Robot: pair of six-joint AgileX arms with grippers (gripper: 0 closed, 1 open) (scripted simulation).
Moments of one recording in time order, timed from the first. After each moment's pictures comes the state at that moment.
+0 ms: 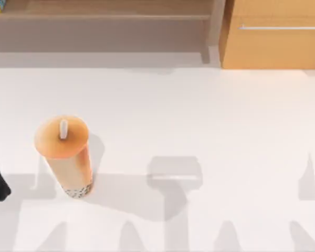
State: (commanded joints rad) left arm 0.00 0.00 0.00 0.00 0.00 0.00; right arm 0.00 0.00 0.00 0.00 0.00 0.00
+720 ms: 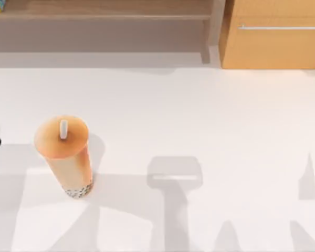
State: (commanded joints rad) left arm 0.04 0.50 0.22 0.28 0.05 0.00; right arm 0.00 0.00 0.00 0.00 0.00 0.00
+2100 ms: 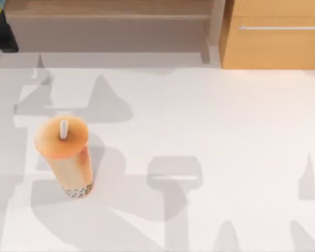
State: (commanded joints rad) left arm 0.14 1.99 0.88 1.10 0.19 0.01; right arm 0.00 0.00 0.00 0.00 0.00 0.00
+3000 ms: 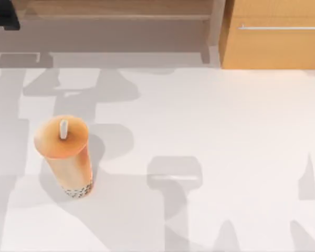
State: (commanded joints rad) left arm 0.12 2.07 1.08 0.99 0.16 0.01; right arm 0.00 0.00 0.00 0.00 0.00 0.00
